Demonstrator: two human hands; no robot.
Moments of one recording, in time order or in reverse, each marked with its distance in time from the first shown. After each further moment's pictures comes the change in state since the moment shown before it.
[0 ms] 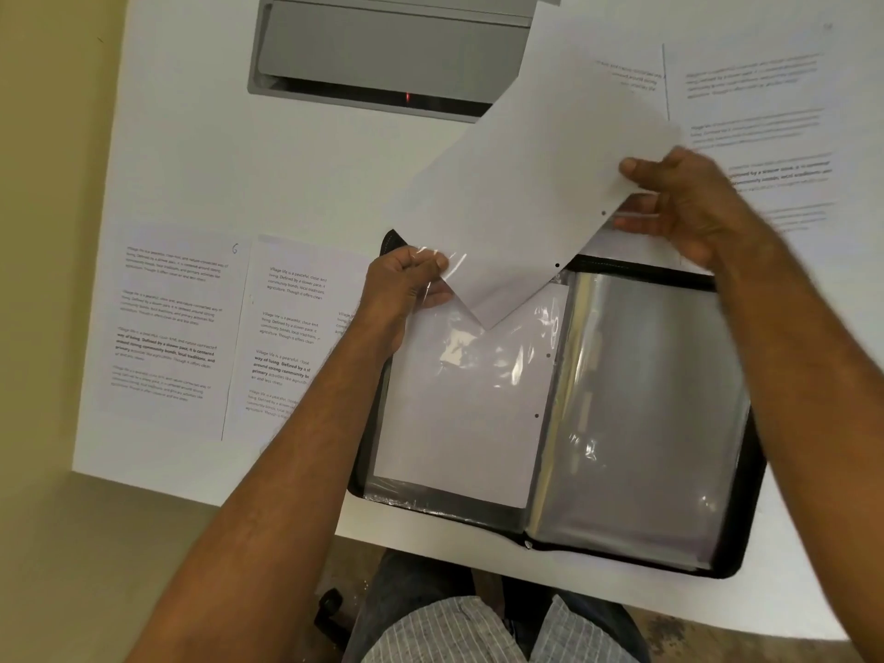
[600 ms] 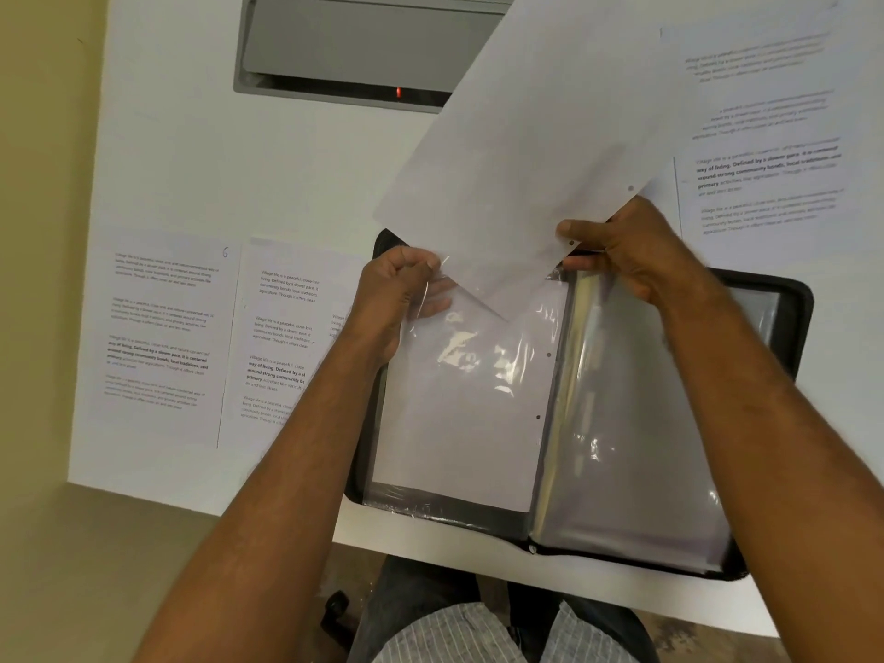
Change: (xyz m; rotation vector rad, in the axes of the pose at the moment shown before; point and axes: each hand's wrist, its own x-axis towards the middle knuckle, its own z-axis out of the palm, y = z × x) left_hand -0.009 0.002 0.000 0.051 -0.016 0.003; right_hand -0.007 0.046 0.044 -0.034 0.066 0.082
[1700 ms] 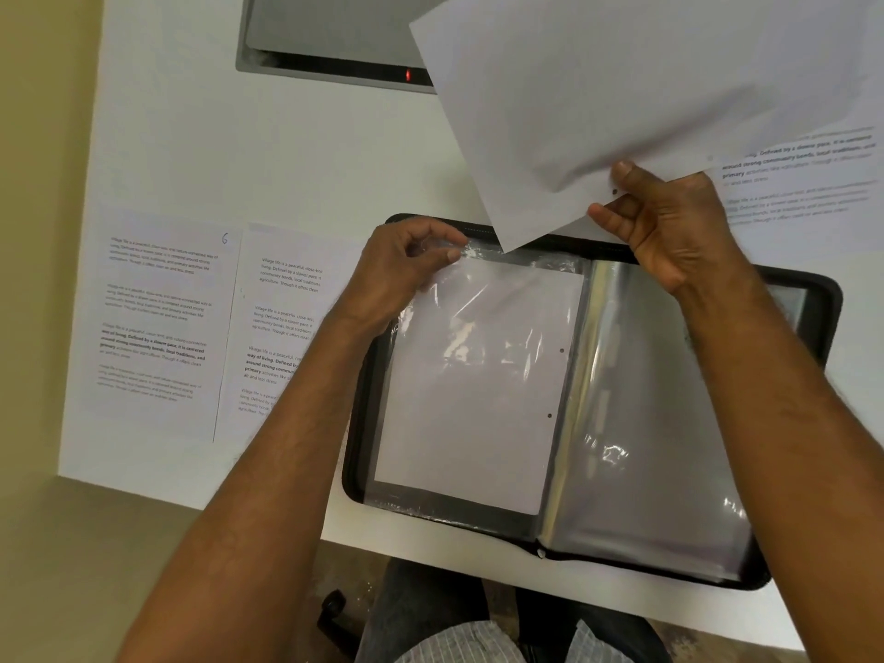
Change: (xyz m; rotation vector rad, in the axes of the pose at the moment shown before) left_hand 0.006 0.017 -0.010 0.460 -0.142 0.351; right_hand -0.005 -0.004 -0.004 0.427 0.014 -0.146
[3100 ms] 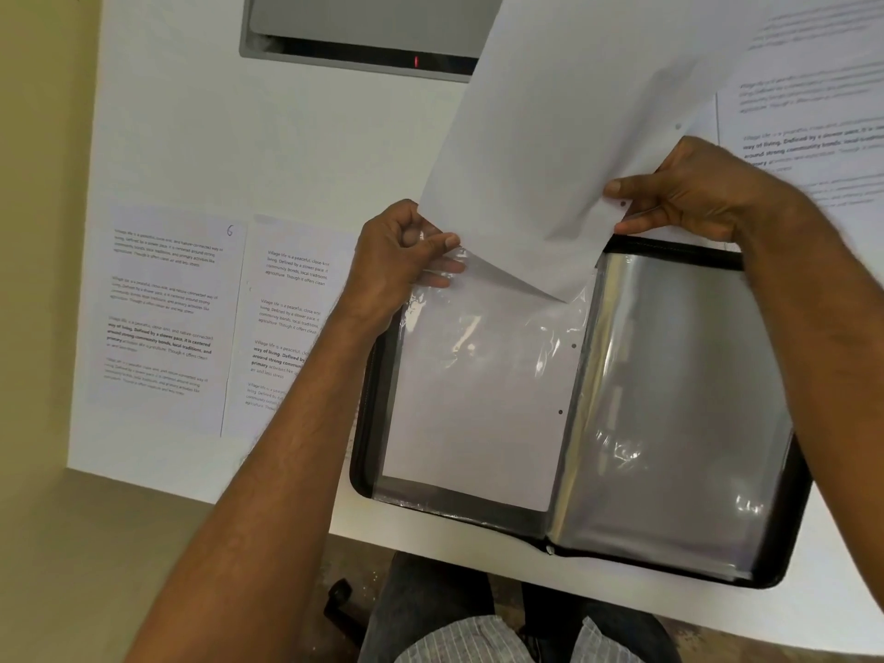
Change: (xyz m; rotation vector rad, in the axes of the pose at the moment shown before) left_hand -0.003 -0.002 -0.004 -0.201 0.101 -0.125; right_hand 0.042 -0.025 -0.014 -0.571 -0.266 0.232
